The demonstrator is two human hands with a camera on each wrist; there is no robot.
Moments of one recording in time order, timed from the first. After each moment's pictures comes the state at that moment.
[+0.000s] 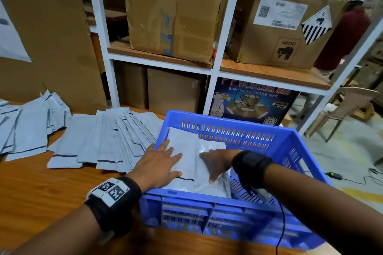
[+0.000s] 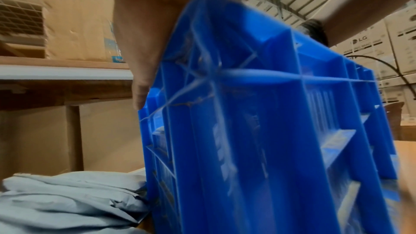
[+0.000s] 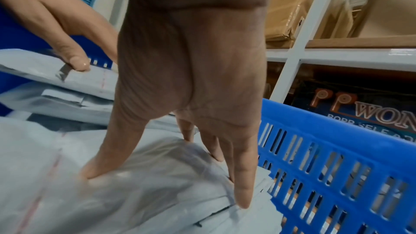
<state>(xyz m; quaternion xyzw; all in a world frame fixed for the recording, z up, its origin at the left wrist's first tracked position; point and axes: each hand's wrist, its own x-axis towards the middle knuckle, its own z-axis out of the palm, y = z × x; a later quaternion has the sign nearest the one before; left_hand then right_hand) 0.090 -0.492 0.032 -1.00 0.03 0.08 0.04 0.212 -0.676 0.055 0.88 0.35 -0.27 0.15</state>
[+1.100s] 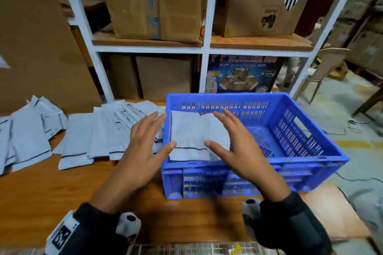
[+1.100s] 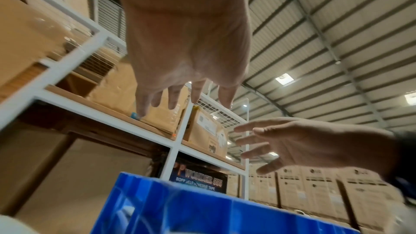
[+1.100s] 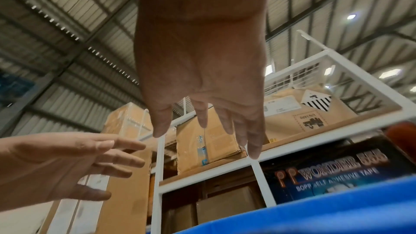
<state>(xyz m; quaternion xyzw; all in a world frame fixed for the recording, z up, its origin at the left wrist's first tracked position) -0.007 -0.457 0.089 -0.92 0.05 -0.17 -0.36 0.051 -0.701 0.100 0.90 0.25 0.07 -0.34</state>
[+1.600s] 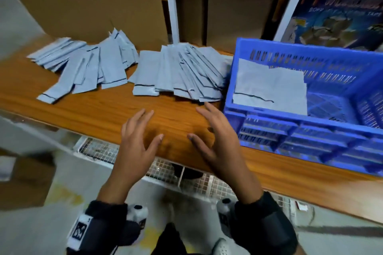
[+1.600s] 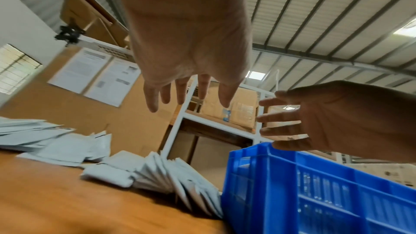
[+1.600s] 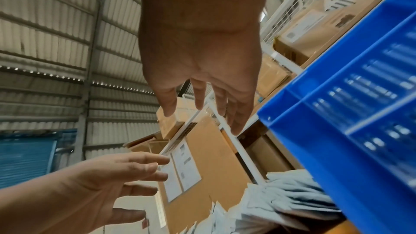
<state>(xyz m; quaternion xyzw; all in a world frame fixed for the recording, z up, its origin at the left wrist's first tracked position) -0.181 -0.388 0.005 -0.91 -0.20 -0.19 -0.30 -0.066 -0.575 0.004 0.78 0.38 0.01 -0.50</state>
